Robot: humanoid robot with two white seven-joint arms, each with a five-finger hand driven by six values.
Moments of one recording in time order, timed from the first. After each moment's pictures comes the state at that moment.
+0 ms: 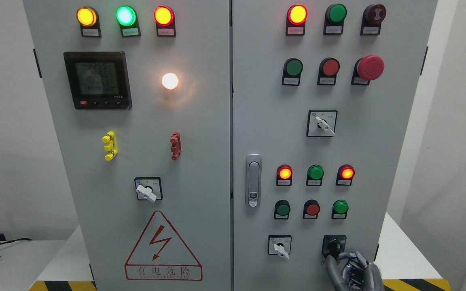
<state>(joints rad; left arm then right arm) -0.04 -0.09 0.10 0.08 0.00 -0.16 0.06 -0.19 0.06 0.00 -1.62 0.19 0.06 -0.19</state>
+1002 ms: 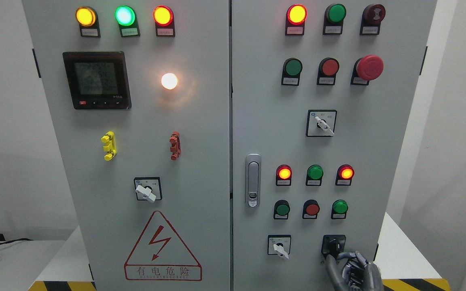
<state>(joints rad) -0.04 -0.09 0.10 0.08 0.00 -0.16 0.06 -0.19 0.06 0.00 -1.61 0.19 0.06 -0.19</state>
